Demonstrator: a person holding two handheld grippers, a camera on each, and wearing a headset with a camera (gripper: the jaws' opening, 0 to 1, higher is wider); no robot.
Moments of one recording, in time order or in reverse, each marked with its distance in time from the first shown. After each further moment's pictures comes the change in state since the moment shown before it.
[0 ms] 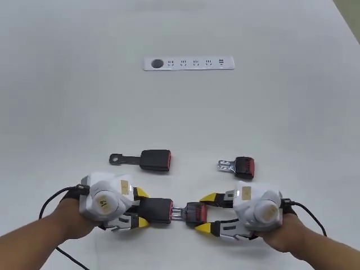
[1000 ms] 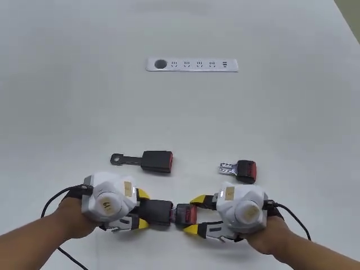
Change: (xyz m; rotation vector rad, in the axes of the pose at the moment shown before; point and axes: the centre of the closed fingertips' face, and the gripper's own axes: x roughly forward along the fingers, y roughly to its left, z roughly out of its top) left arm 0.001 -0.001 -0.003 0.011 0.020 -0.005; right arm 0.017 0.004 0.013 -0.008 0.038 -0.026
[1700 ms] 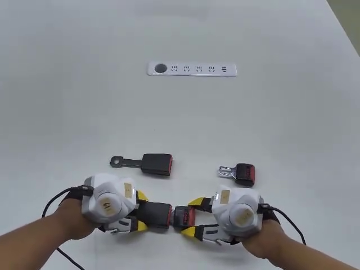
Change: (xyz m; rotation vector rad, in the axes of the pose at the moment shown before) left arm 0.001 0.002 0.001 0.005 -0.009 -0.008; right arm -0.004 0.002 -0.003 0.019 0.015 -0.010
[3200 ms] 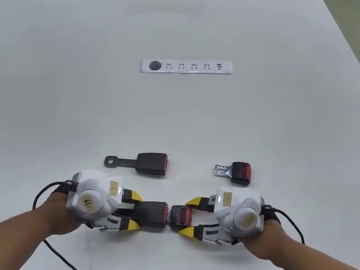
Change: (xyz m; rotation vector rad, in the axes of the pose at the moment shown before) left arm -0.004 -0.001 0.000 0.068 -0.064 -0.080; right arm -0.004 -0.002 -0.003 -0.040 -0.049 0.014
